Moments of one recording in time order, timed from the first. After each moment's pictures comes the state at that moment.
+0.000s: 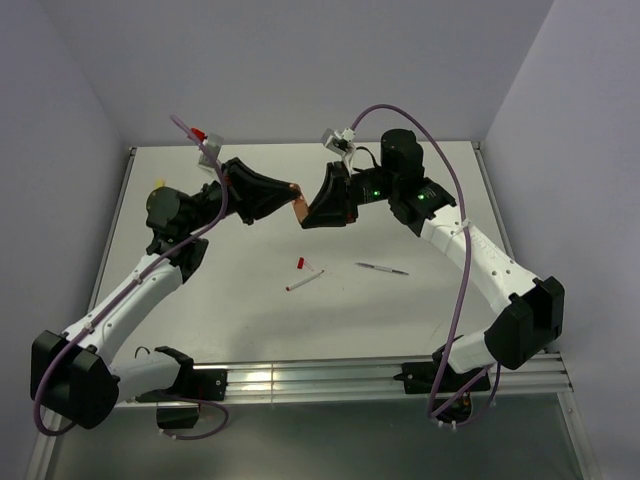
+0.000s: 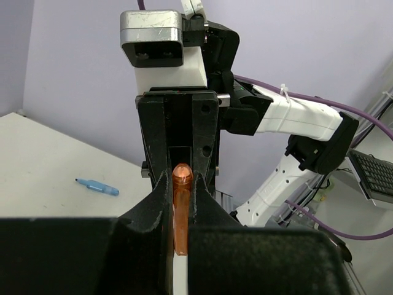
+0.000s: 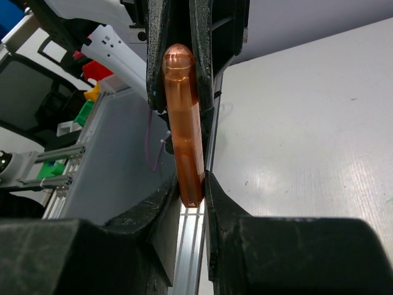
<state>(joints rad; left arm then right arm) -0.44 1.17 0.91 0.77 0.83 -0.84 0.51 1.42 1.34 -0.08 -1.22 0.28</state>
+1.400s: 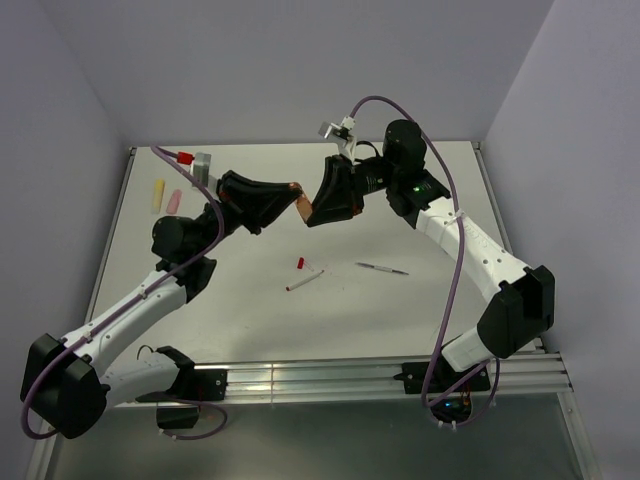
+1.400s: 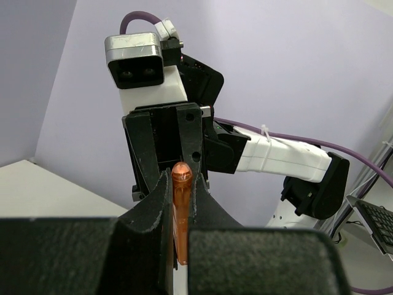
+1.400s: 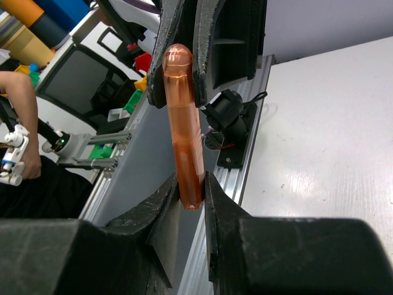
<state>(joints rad) -0.57 1.12 0.75 0.96 0.52 -0.83 0.49 1.48 1.38 0.15 -1.43 0.54</state>
